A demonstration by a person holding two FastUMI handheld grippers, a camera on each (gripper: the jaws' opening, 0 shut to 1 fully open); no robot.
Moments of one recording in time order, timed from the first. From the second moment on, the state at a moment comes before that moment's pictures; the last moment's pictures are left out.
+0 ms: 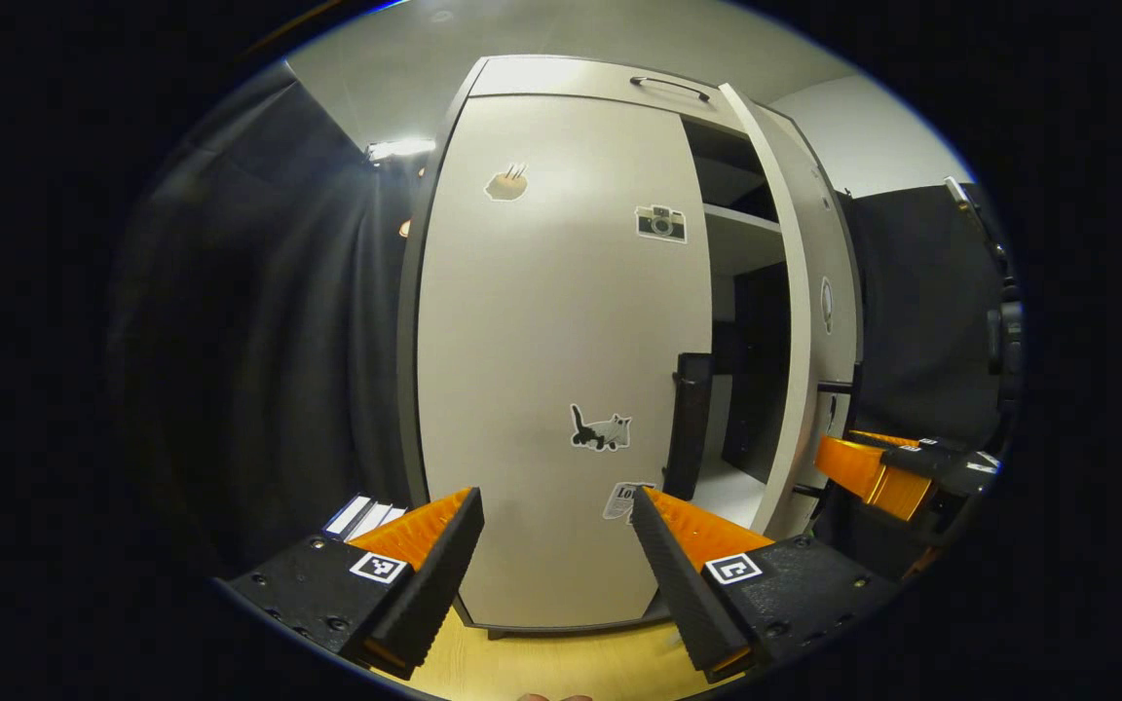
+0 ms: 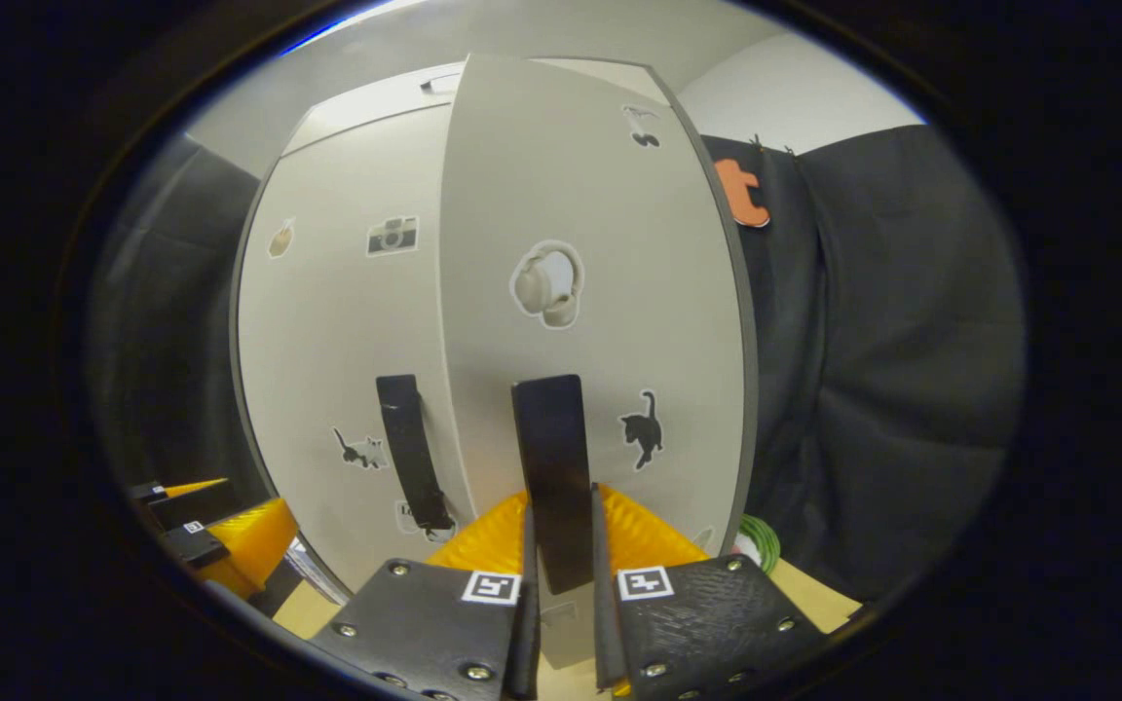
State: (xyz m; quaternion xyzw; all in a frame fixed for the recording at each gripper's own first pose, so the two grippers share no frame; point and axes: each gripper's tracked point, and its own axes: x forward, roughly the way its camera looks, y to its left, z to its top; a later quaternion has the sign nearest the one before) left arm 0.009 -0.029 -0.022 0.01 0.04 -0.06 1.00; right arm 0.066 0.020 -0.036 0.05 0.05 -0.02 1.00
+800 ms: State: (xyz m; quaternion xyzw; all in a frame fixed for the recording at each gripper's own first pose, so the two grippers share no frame) left arm -0.003 -0.049 -0.028 0.00 0.04 -0.09 1.00; right arm 0.044 -0.005 -0.035 0.04 0.05 -0.06 1.00
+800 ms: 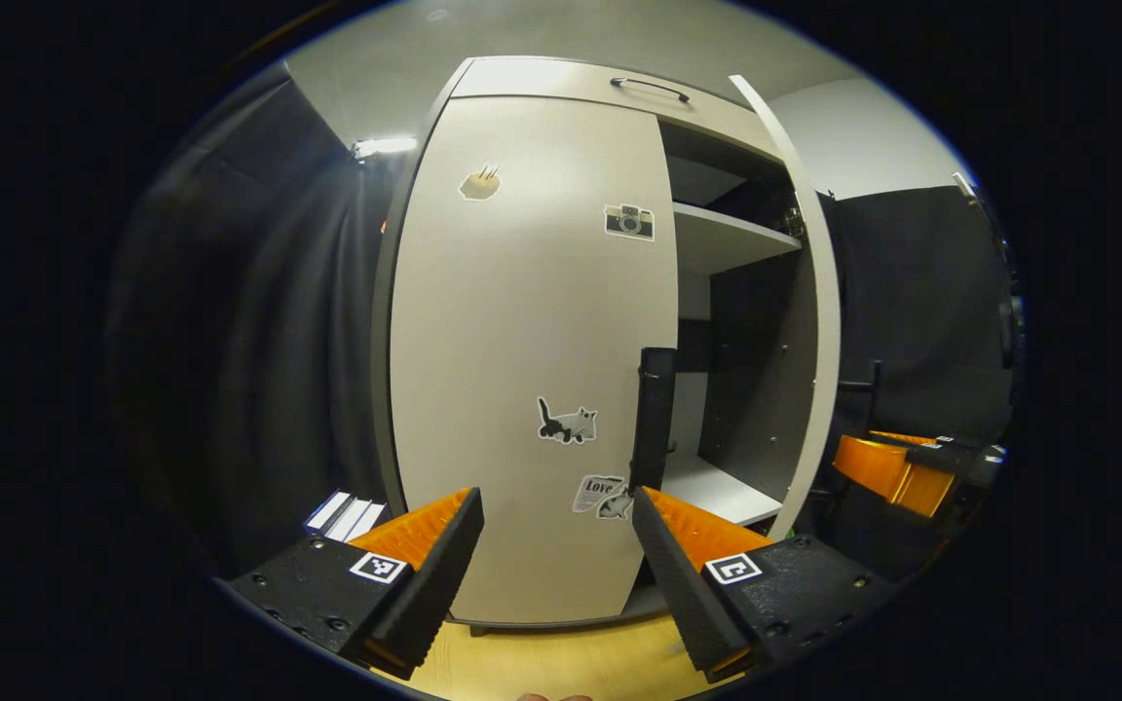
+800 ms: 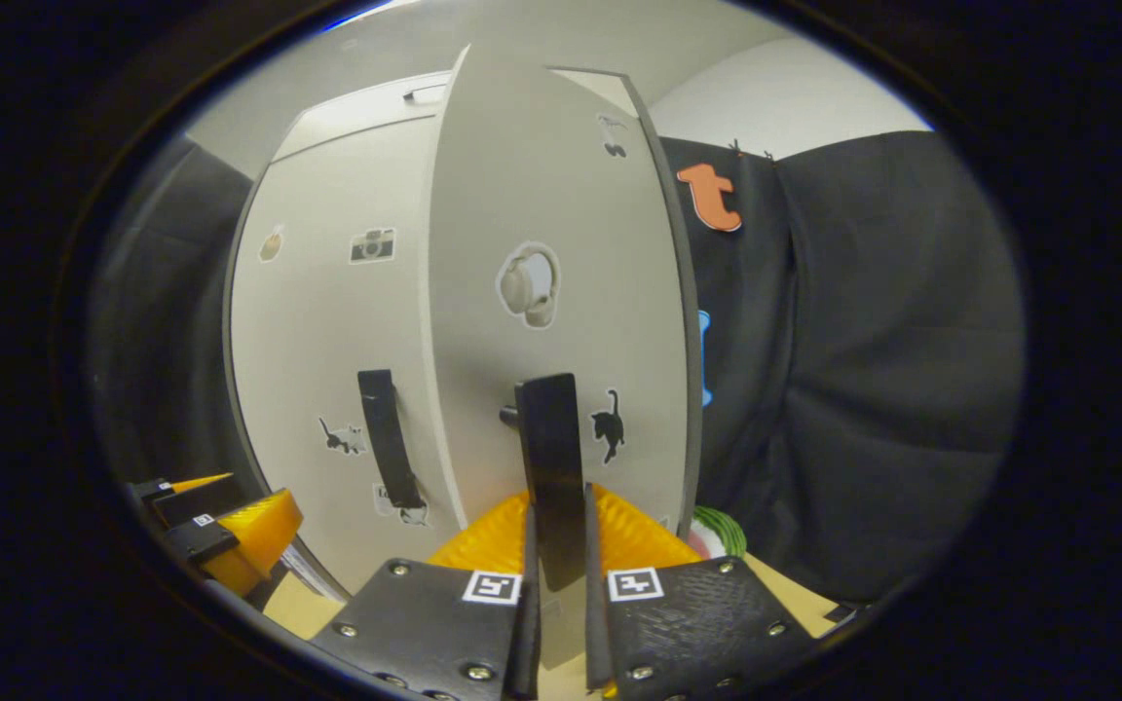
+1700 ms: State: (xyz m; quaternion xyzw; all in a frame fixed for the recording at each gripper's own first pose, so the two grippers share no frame) left arm -0.017 -0.094 -0.035 -0.01 0.05 -0.13 0.99; right arm 0.003 -0.093 -0.042 0.04 0.05 -0.17 0.98
